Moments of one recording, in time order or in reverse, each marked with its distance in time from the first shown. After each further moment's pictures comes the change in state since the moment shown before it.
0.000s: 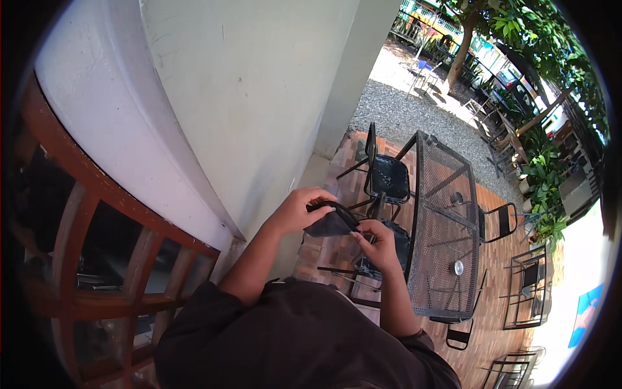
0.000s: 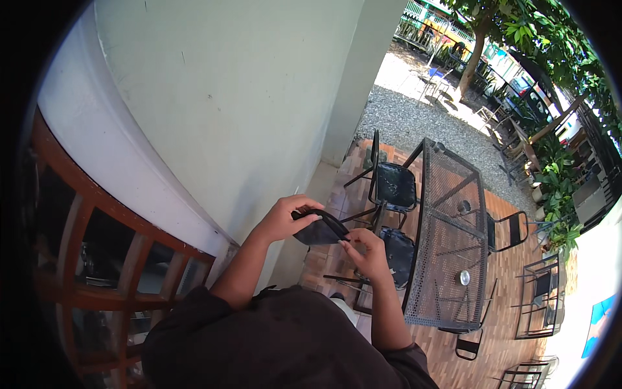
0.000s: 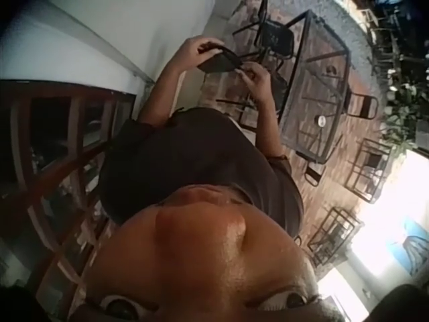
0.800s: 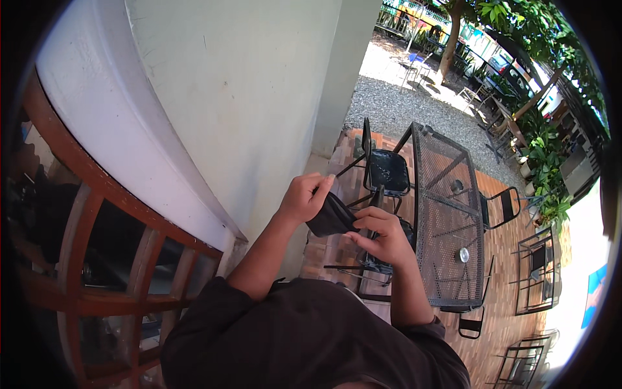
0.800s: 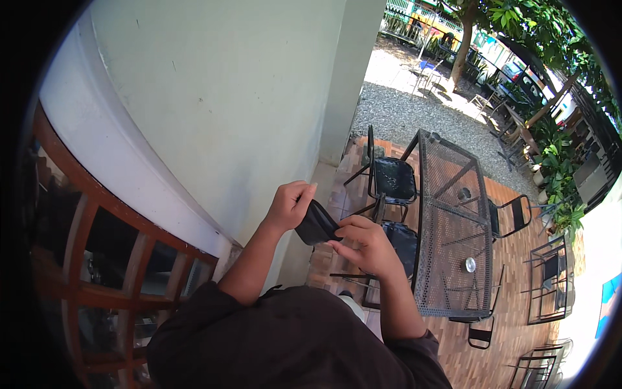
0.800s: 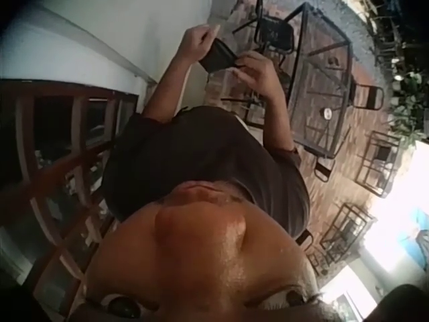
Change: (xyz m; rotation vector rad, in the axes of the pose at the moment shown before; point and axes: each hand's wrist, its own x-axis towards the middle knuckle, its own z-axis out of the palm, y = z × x) left_hand 0.023 0.018 0.010 0.304 0.199 0.203; right_hand 0.018 -0.103 -0.029 -0.170 -0.201 -0.290
